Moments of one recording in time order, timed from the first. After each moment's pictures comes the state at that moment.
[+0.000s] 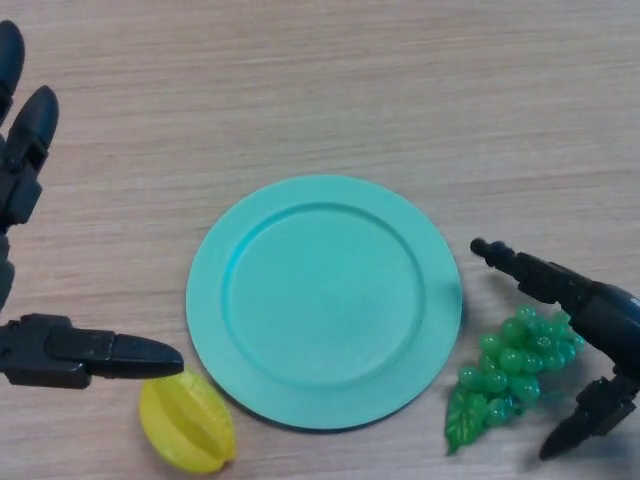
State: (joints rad) left arm 0.10 0.22 0.37 -0.85 -0.26 0.37 -0.23; right arm -0.14 -0.39 -0.11 0.38 -0.37 -0.62 0.44
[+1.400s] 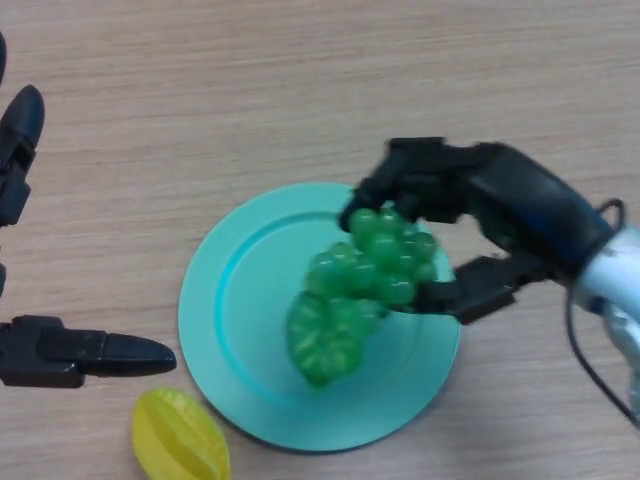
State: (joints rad) left arm 0.11 0.20 0.38 -0.80 -0.26 0.29 -0.23; right arm -0.35 -0.23 0.14 -0.40 -0.16 0.41 0.58
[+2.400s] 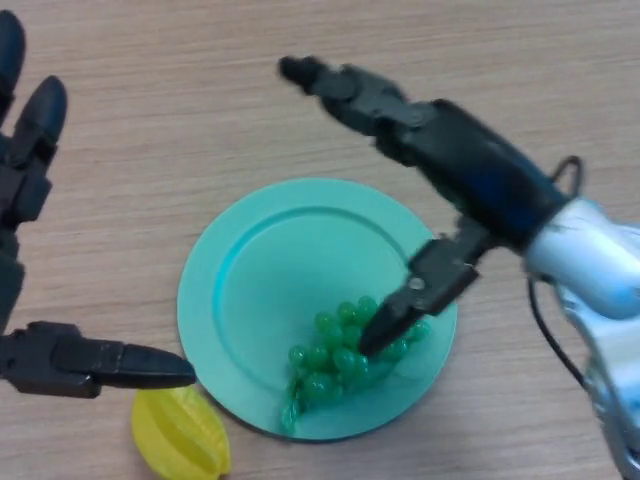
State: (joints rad) left arm 0.11 0.20 0.33 -0.89 -0.30 0.34 -0.23; right arm -0.40 -0.19 0.18 -0.53 -0.21 0.50 0.50
